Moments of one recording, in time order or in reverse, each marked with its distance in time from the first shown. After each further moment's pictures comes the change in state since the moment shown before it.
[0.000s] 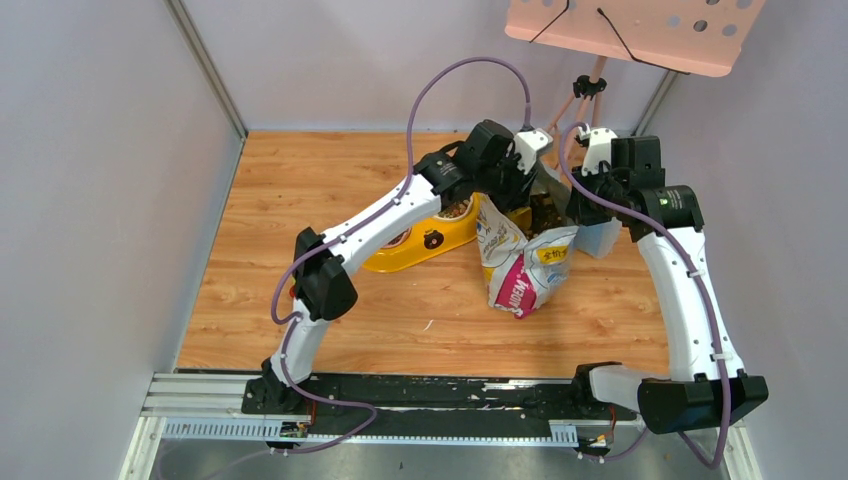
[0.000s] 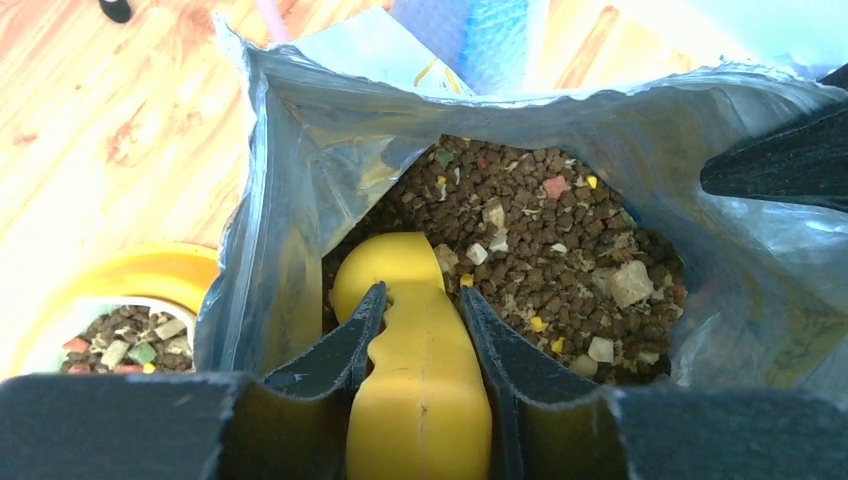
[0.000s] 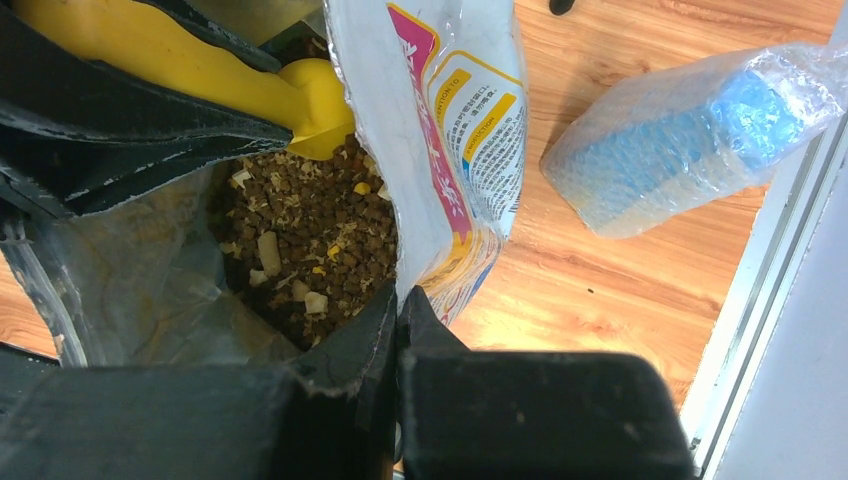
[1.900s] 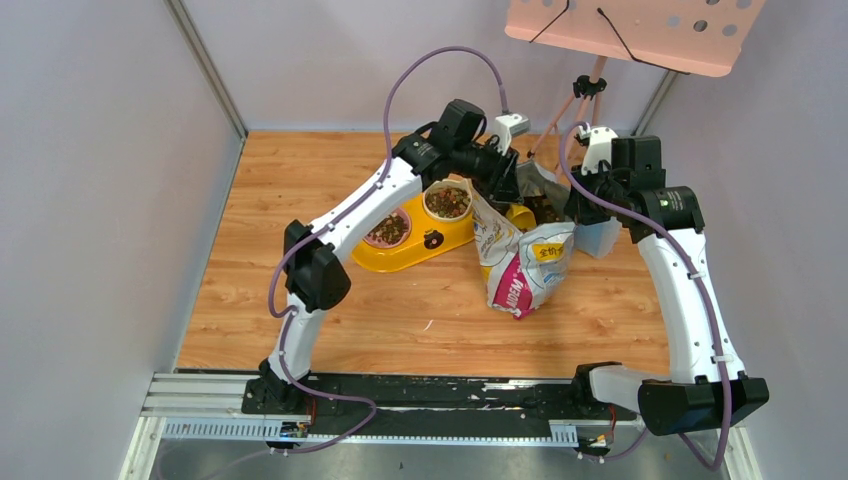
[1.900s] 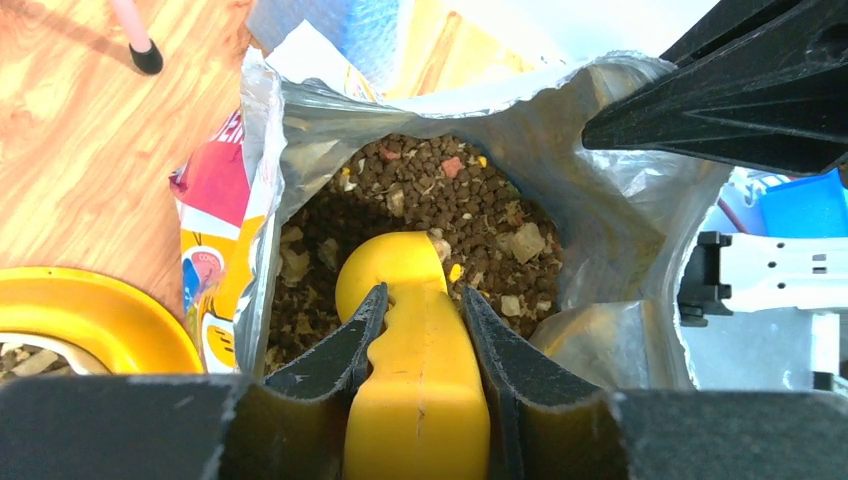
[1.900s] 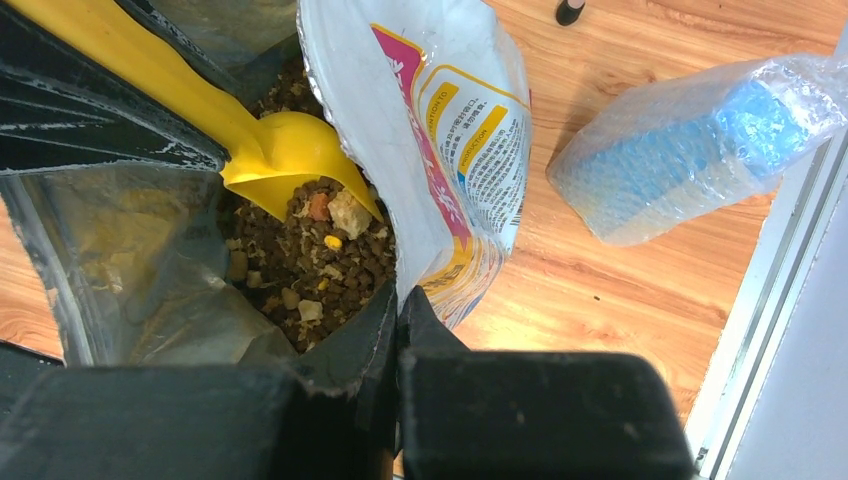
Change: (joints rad) left arm 0.145 -0.004 0.018 -0.019 0.423 -0.101; right arm 0.000 -0.006 0.000 0.010 -0.010 0.010
